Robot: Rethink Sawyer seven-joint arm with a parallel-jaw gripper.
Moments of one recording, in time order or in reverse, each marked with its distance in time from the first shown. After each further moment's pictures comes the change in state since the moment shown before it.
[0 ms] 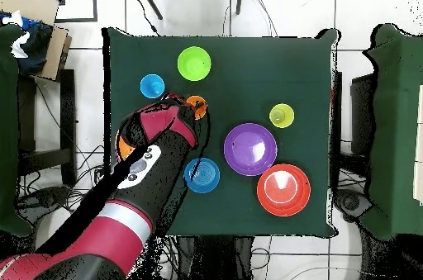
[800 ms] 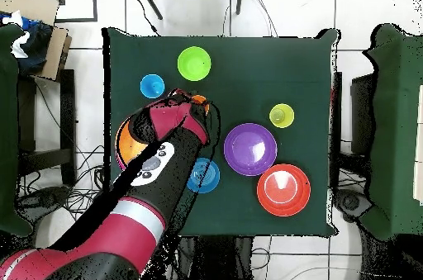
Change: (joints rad) arm -0.041 -0.020 0.014 0.000 0.000 0.000 0.000
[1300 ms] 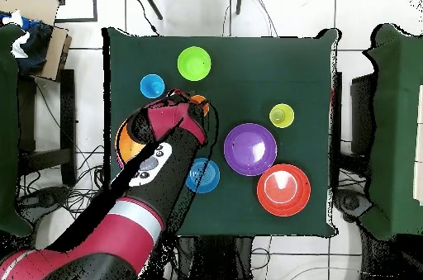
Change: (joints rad) arm 0.011 0.004 0.000 -0.004 0.000 0.000 0.000
